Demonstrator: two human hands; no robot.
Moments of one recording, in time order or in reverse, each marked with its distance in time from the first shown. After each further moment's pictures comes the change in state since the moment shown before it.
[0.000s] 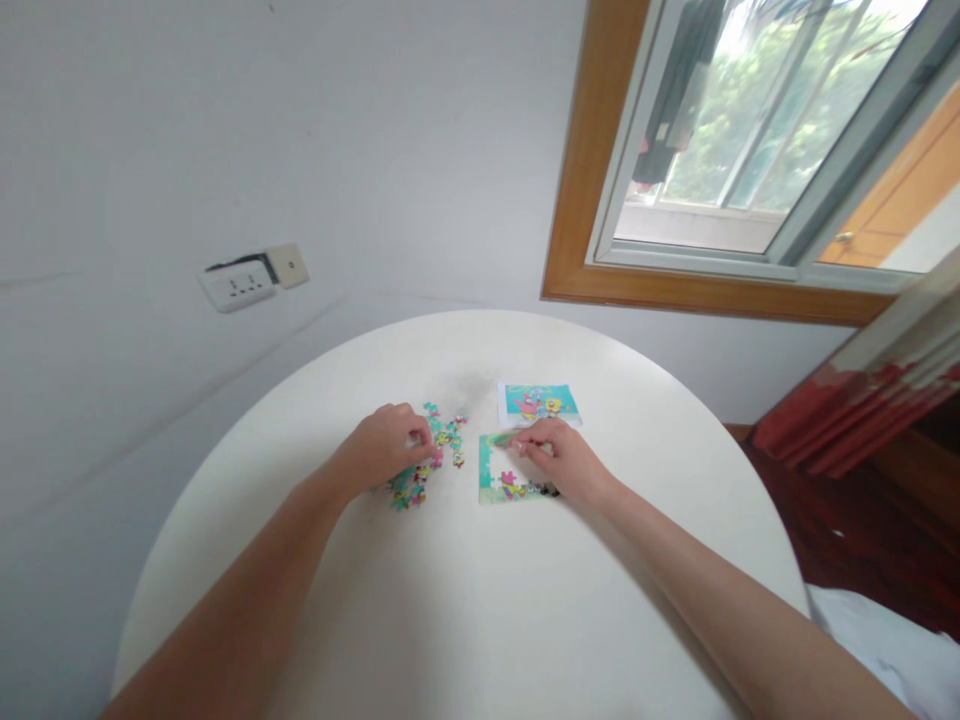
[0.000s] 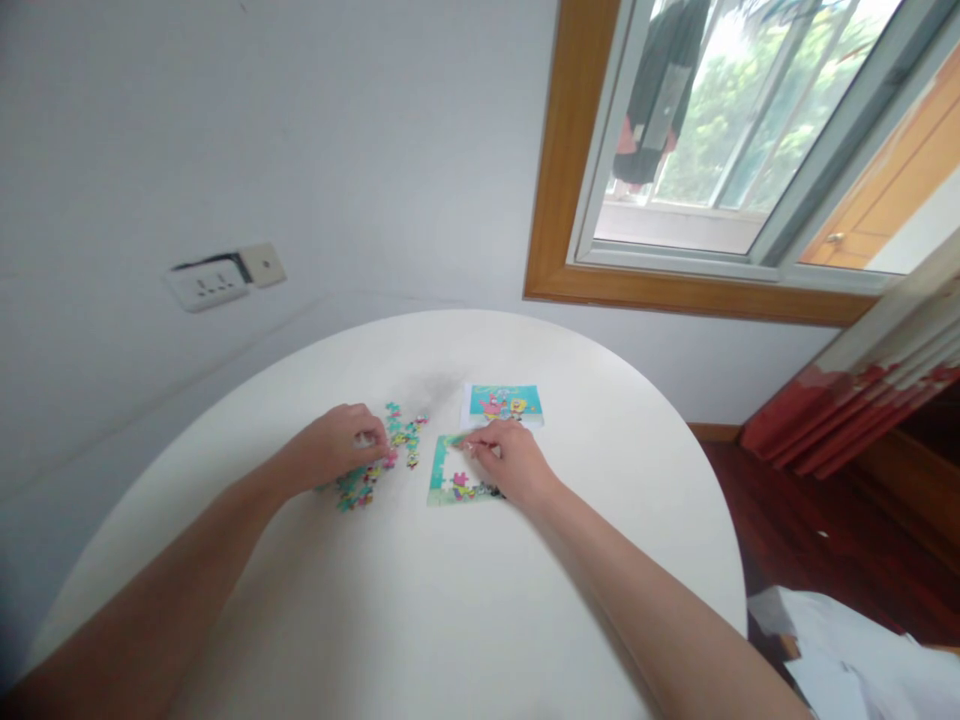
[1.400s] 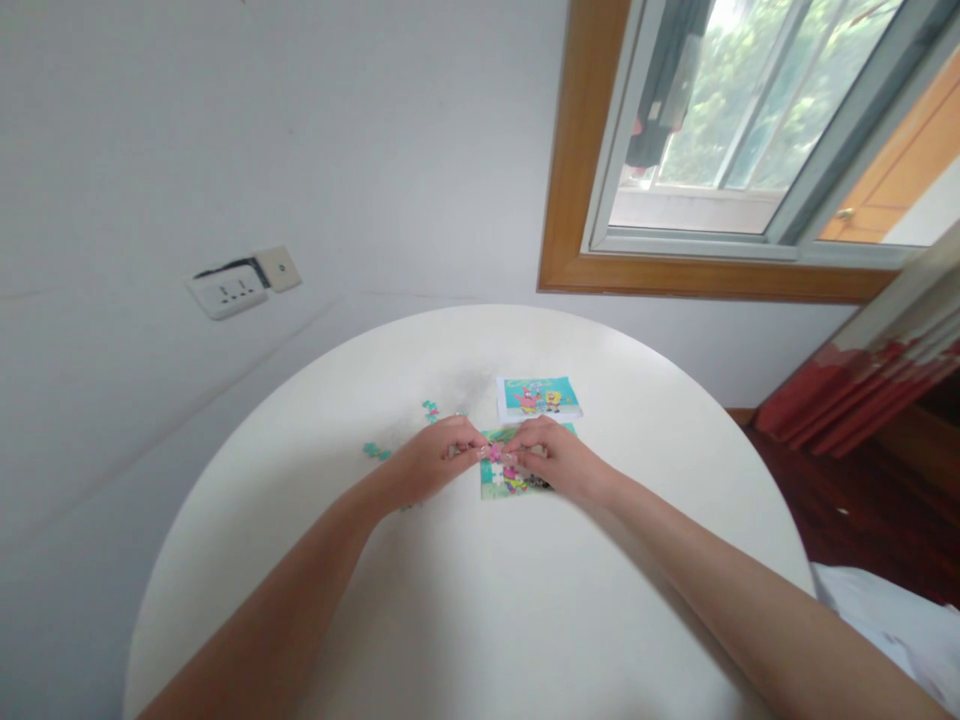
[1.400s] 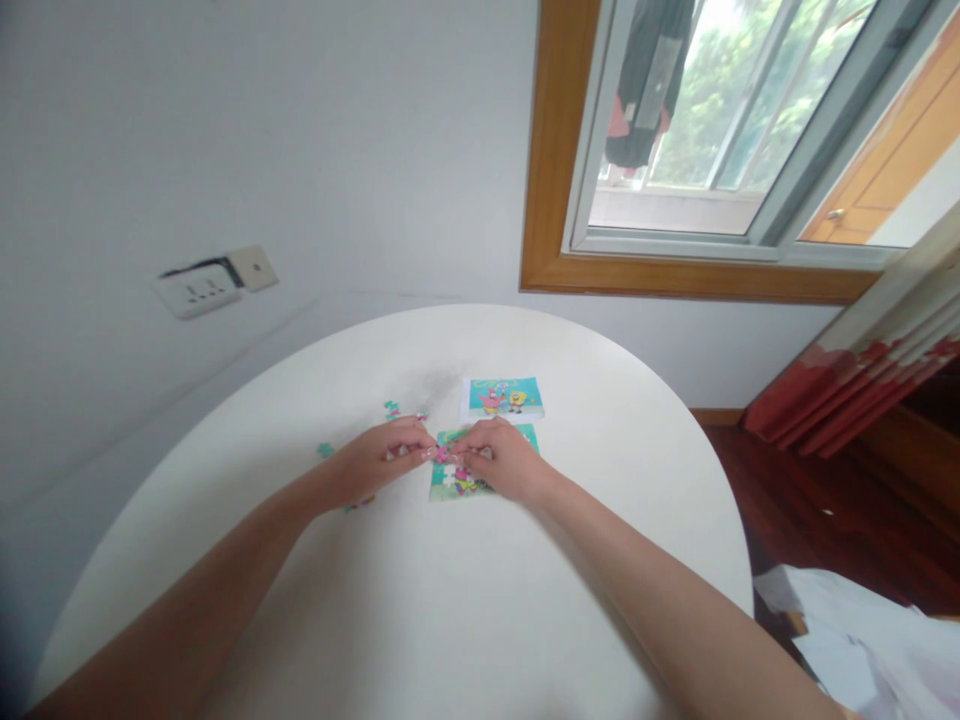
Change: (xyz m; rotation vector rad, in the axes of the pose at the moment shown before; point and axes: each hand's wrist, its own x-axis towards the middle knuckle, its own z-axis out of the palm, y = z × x) left_hand 0.004 0.060 0.006 -0.419 -0.079 0.177; right_hand 0.002 -0.012 0.000 0.106 -0.115 -0.102
